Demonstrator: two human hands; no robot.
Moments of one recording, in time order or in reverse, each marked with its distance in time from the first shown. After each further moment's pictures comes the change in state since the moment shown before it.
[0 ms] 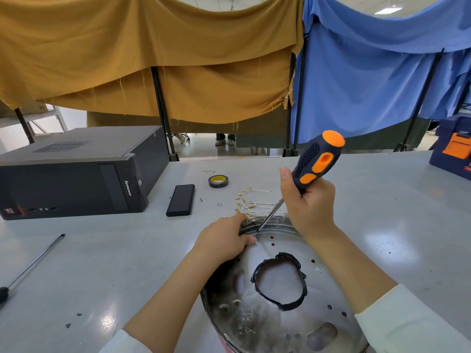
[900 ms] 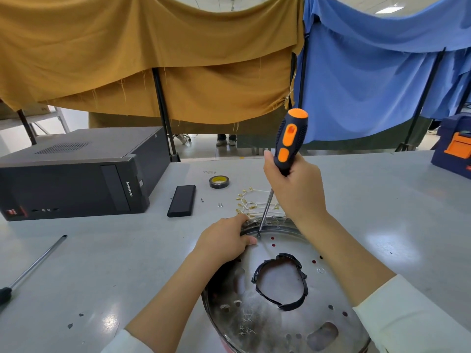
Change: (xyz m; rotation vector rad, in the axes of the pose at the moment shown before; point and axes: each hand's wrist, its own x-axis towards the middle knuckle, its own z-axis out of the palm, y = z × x) left_hand -0.001 0.002 0.000 0.026 0.002 0.000; right_hand 0.022 -0.008 0.014 -0.138 -0.106 0.134
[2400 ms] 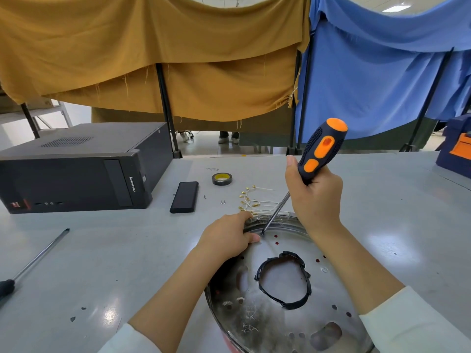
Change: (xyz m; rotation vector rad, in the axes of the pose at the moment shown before) left_hand 0.000 0.000 0.000 -0.040 0.001 -0.002; right_hand -0.016 0.006 -0.010 0.122 0.156 -0.030
